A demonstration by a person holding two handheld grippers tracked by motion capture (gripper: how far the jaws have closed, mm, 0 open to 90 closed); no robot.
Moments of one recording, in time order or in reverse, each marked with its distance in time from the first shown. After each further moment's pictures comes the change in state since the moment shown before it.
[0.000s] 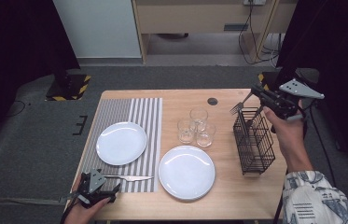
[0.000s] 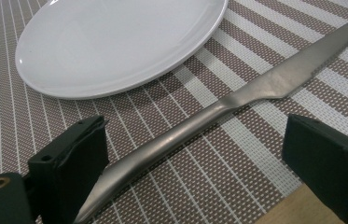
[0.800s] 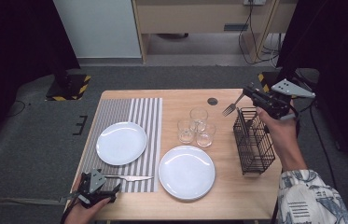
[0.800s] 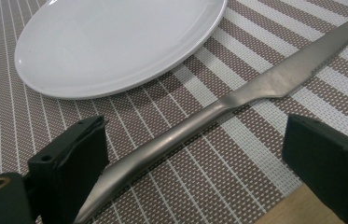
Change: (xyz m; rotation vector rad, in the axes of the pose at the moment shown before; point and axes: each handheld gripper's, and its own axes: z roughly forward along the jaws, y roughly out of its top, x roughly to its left) left arm 0.000 0.000 0.000 0.001 0.000 0.005; right arm 0.013 -0.001 0.012 0.002 0.068 0.013
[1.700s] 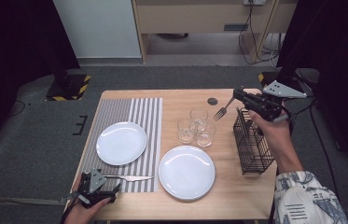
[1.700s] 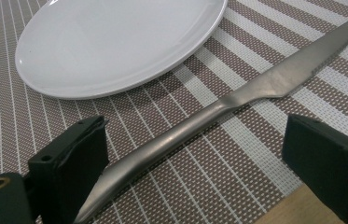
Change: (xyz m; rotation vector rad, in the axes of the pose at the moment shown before) left arm 0.000 0.000 0.000 0.002 0.001 0.004; right arm 0.019 0.000 0.008 0.011 0.109 -0.013
